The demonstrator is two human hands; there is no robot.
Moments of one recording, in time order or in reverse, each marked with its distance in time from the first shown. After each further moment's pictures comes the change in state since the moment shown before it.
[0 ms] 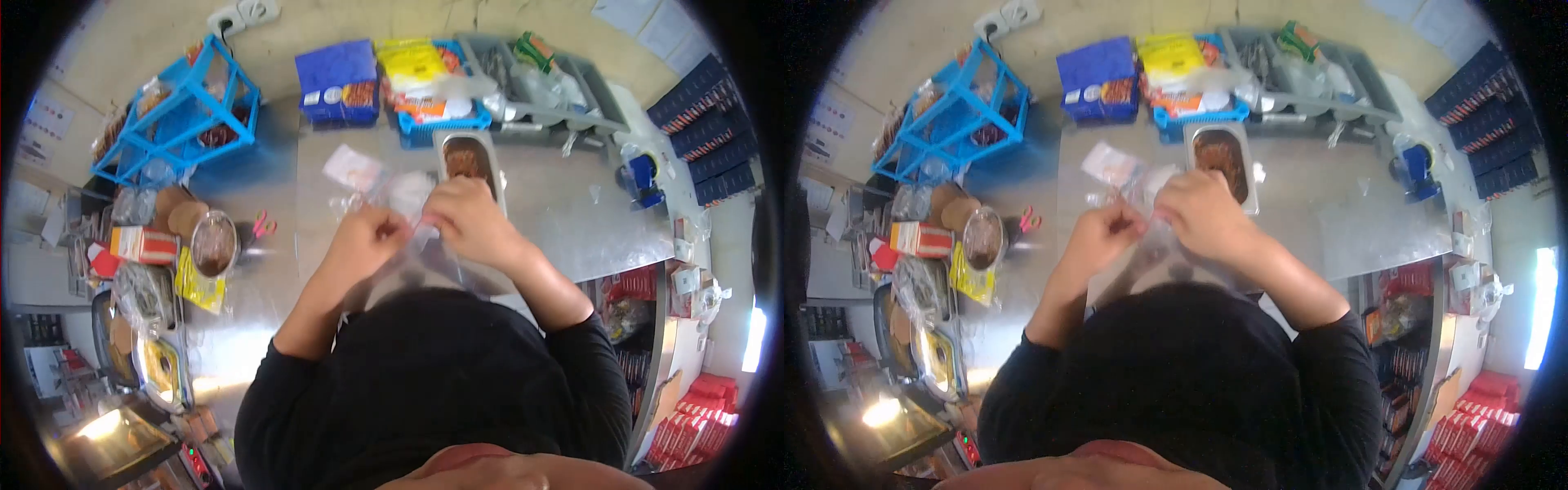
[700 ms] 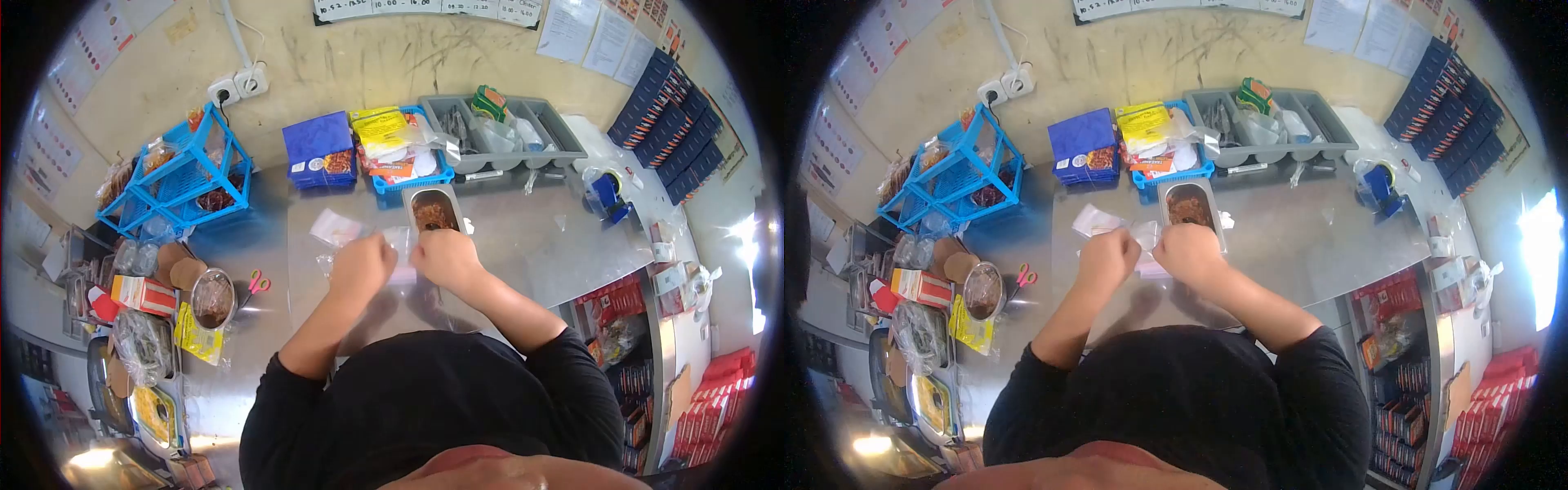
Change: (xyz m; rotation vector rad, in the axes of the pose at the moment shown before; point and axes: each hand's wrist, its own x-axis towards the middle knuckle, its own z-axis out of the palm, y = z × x) left_hand 0.032 0.020 0.028 0.563 0.333 0.186; right_hand -0.010 -0.004 0.009 -0.323 0.059 0.362
